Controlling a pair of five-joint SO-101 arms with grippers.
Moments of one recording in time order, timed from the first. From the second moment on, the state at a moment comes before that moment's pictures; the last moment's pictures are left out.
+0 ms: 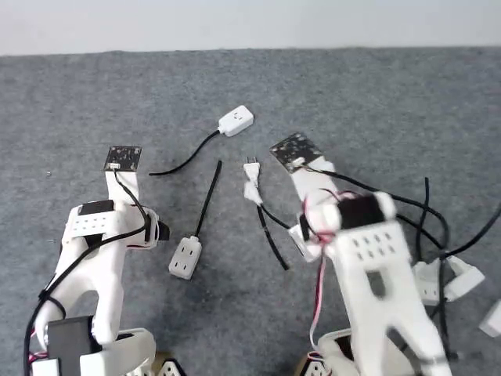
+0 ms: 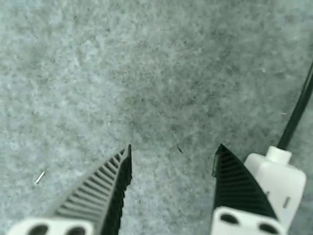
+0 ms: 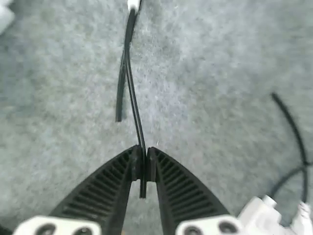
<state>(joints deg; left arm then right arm) -12.7 -10.7 50.5 52.4 -5.1 -15.2 -38.2 30.9 88.3 18.9</state>
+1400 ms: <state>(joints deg) -12.7 -10.7 50.5 52.2 -5.1 -33.2 -22.7 53.0 79.7 29.5</state>
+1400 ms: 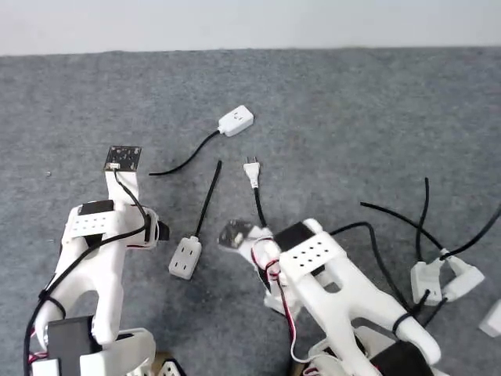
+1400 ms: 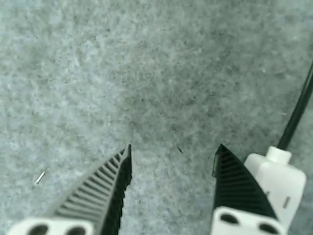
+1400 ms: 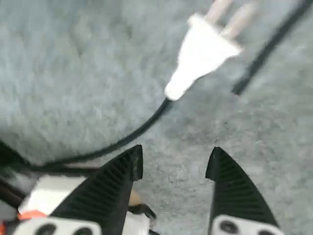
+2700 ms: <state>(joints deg) -12.7 -10.7 50.5 51.5 -5.1 -36.9 -21.5 59.8 46.2 16.4</state>
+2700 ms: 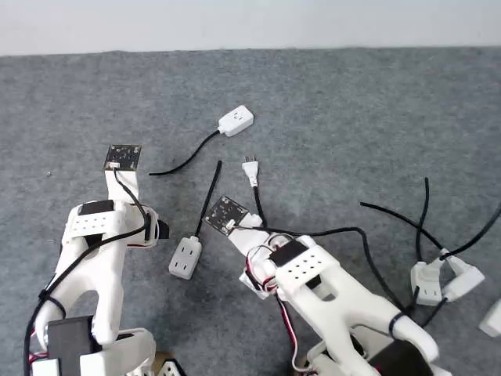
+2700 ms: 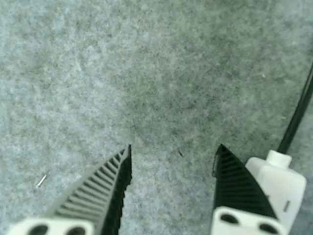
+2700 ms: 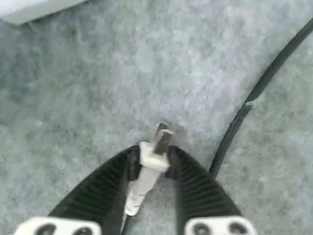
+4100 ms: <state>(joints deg) -12.7 -10.7 50.5 51.5 -5.1 -33.3 -28.3 42.3 83.7 88.9</state>
